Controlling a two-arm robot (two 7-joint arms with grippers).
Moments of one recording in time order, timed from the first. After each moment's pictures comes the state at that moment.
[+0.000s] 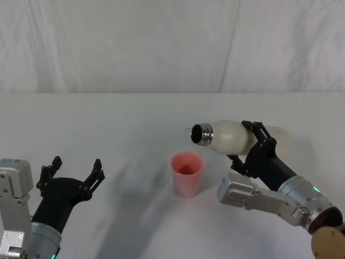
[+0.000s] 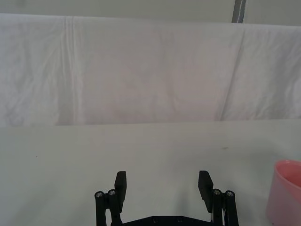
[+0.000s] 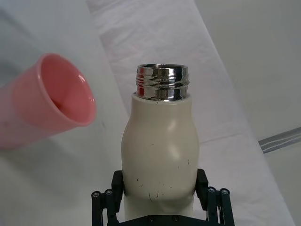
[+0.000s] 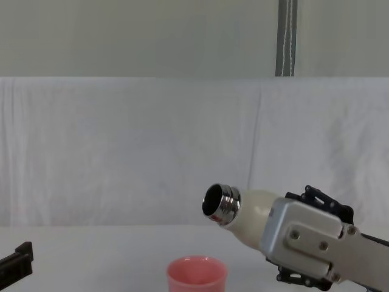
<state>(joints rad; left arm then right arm) 0.27 0.24 0.04 -1.85 -0.25 -0.02 -0.02 0.19 0.33 -0.48 -1.55 -0.76 -0.05 0.05</state>
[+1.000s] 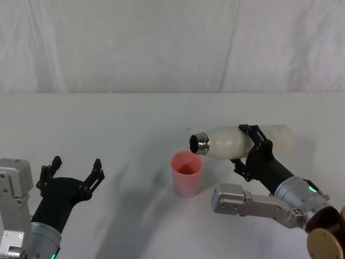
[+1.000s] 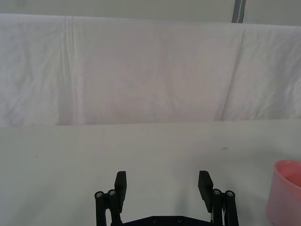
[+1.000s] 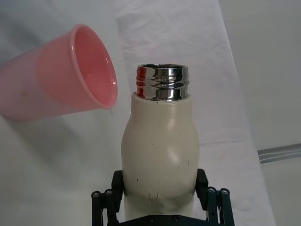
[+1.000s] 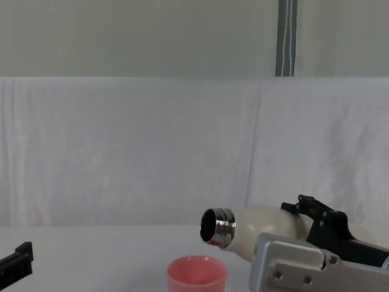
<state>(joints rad) 0.27 0.24 0.04 -1.85 -0.25 -0.02 -0.02 0.23 0.37 -0.54 -1.53 -0.87 0.01 0.05</state>
